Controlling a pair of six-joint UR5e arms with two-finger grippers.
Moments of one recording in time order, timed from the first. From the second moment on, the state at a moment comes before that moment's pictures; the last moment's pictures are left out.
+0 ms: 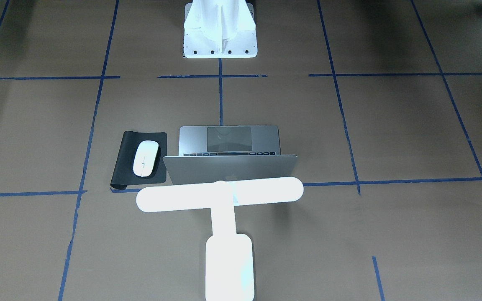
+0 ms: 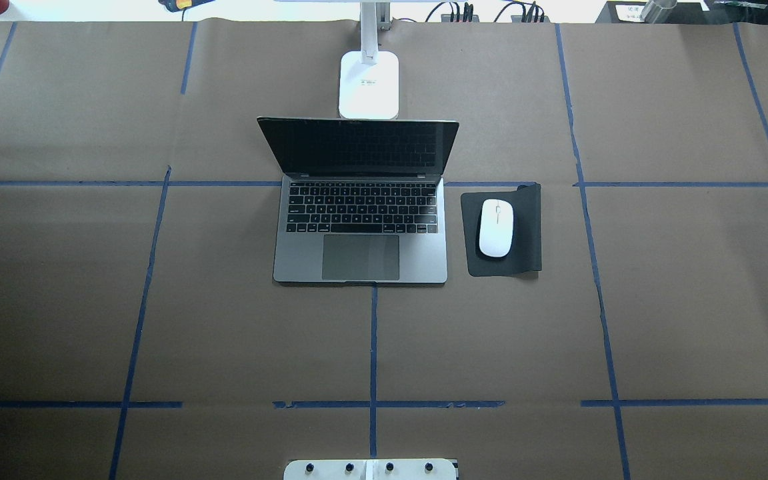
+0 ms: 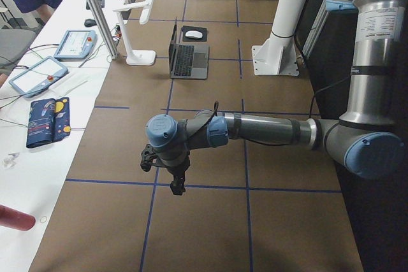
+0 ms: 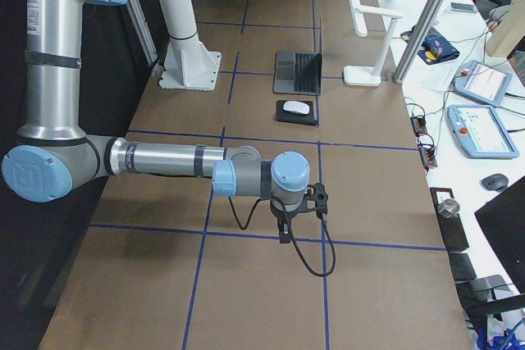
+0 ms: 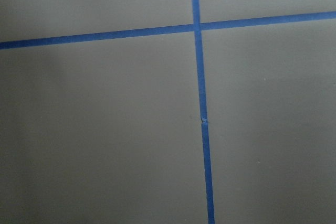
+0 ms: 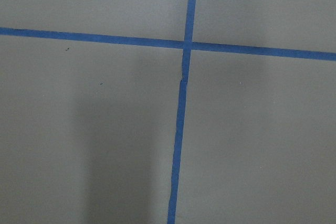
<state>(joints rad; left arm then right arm) -1.59 -1.56 -1.64 -1.35 -2.35 0.21 1.55 -1.68 1.66 -1.53 2.38 -0.05</state>
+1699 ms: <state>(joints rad) -1.59 -1.56 -1.63 -1.39 -2.35 0.21 1.58 -1.68 1.67 -1.52 2.39 -0.04</state>
